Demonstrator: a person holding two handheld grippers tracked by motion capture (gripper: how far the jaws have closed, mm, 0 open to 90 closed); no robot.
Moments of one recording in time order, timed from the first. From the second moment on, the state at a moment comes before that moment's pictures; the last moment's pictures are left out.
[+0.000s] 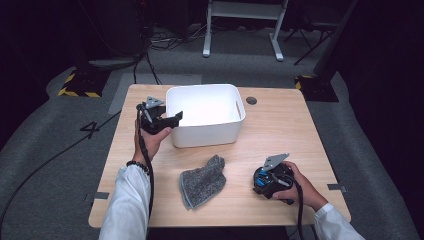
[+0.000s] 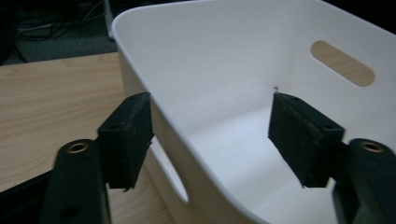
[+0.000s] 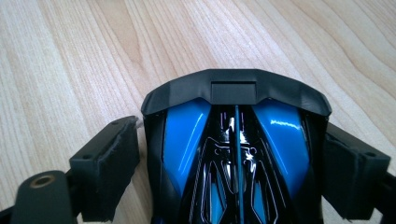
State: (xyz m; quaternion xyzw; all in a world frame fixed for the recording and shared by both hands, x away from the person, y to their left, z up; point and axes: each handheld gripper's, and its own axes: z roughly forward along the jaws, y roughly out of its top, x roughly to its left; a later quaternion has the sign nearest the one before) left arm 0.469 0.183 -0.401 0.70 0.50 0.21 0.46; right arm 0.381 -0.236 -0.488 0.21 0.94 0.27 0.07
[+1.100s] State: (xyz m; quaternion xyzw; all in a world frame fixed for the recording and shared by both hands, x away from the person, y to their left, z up) left arm 0.435 0.110 -0.409 0.74 0.44 0.17 0.47; right arm 0.373 -0.248 -0.482 0.20 0.93 0.30 0.06
